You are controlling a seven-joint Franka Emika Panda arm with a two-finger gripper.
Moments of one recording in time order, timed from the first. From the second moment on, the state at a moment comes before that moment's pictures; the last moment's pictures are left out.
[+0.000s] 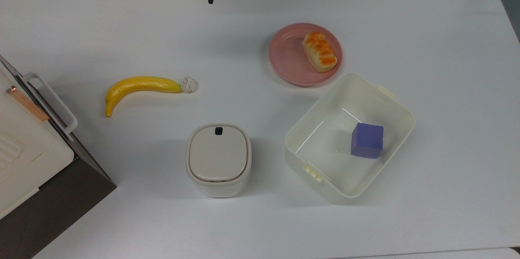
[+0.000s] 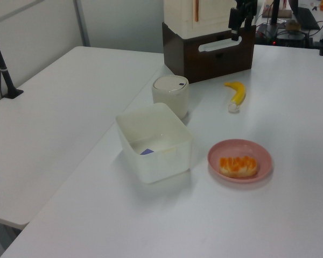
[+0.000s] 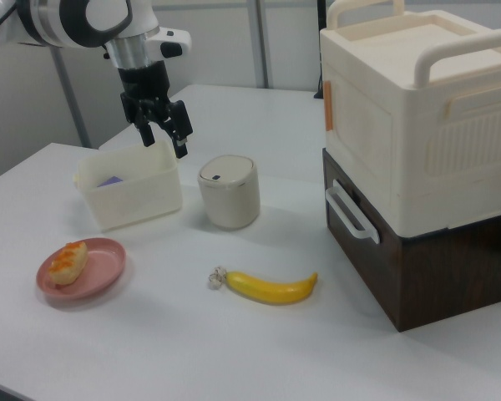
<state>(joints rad) 0.25 0.07 -0.31 -1.53 -0.01 1.64 0.14</state>
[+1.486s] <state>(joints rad) 0.26 0.08 -0.05 -1.75 -0.19 1.59 -0.07</state>
